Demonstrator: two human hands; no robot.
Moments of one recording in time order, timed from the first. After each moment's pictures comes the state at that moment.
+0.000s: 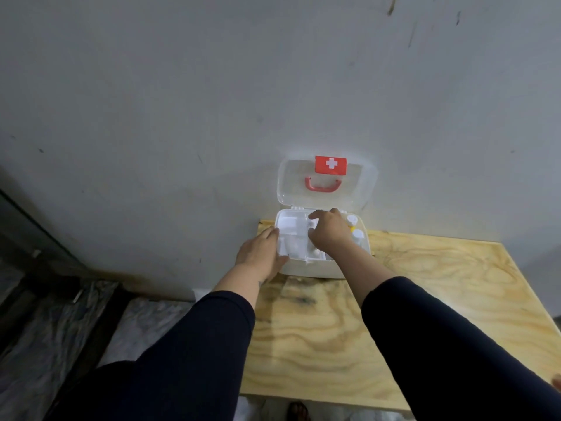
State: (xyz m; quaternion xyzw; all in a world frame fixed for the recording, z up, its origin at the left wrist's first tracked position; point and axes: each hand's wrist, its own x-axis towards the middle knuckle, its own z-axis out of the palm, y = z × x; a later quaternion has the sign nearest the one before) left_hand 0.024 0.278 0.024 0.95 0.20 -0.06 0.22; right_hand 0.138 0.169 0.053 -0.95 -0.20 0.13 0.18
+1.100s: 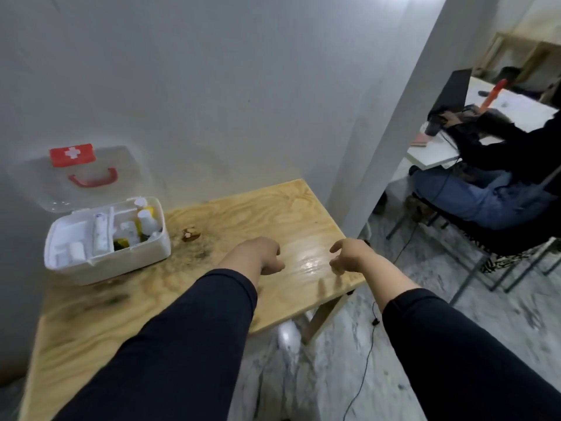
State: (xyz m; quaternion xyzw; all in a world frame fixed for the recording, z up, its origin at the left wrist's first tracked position) left_hand 0.128 -0.087 0.051 0.95 -0.06 -0.29 0.11; right_hand 0.143 -0.285 0.048 -0.96 0.04 0.26 0.11
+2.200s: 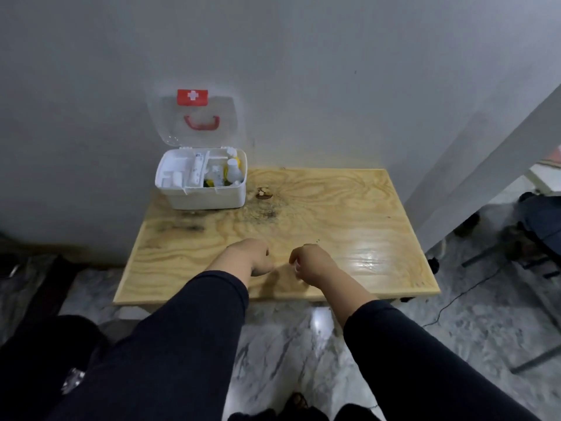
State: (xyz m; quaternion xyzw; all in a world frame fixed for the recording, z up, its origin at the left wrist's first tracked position) left_hand 0.034 0.004 0.008 0.92 0.16 -0.32 0.17; right_hand 0.090 -0.137 -0.023 -0.92 -0.29 0.26 0.07
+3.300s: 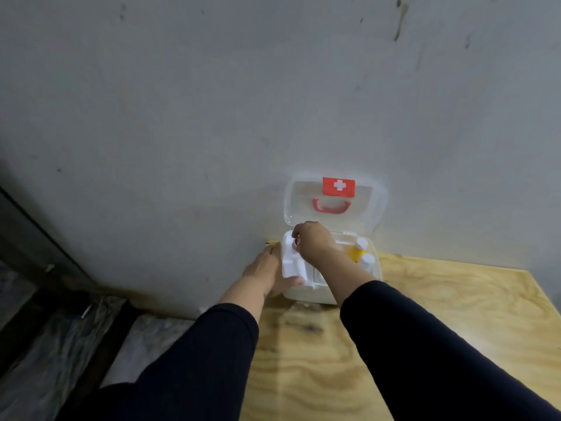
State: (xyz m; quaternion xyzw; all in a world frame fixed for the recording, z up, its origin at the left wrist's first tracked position) left_hand 0.050 0.290 0.015 0.91 0.25 -0.08 0.31; right_hand 0.159 0.217 0.038 -0.92 -0.34 0.11 0.14
